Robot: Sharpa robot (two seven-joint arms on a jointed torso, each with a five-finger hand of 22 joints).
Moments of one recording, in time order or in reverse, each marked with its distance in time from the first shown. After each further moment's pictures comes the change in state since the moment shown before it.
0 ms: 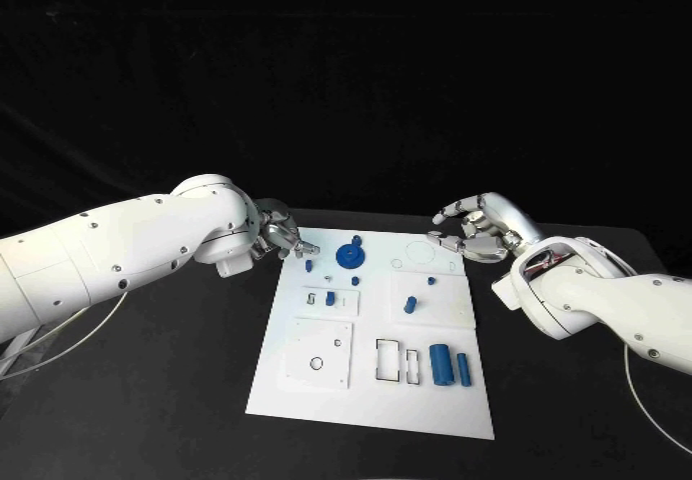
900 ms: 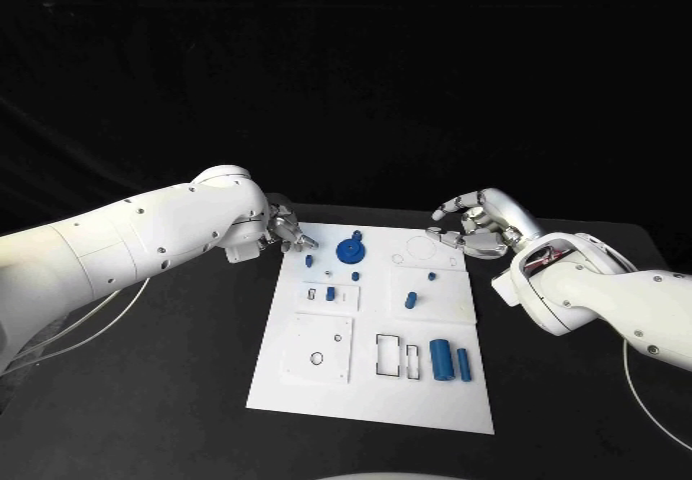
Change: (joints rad) left arm -0.007 0.134 -0.018 -0.219 -0.042 0.089 0.009; left_hand 0.017 0.013 -0.012 0.001 0.000 -0.009 0.009 -0.021 -0.030 -0.014 0.008 -0.006 -0.008 0.003 0.005 0.000 0.000 0.000 0.007 0.009 0.005 0.022; right arm 0.000 0.007 0.000 0.001 -0.001 0.001 -0.001; right_hand 0.000 0.000 0.003 0.003 0.000 0.000 0.000 0.000 0.000 0.000 0.000 0.000 0.001 0.000 0.000 0.000 0.000 0.000 0.000 0.000 0.000 0.000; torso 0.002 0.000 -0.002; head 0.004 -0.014
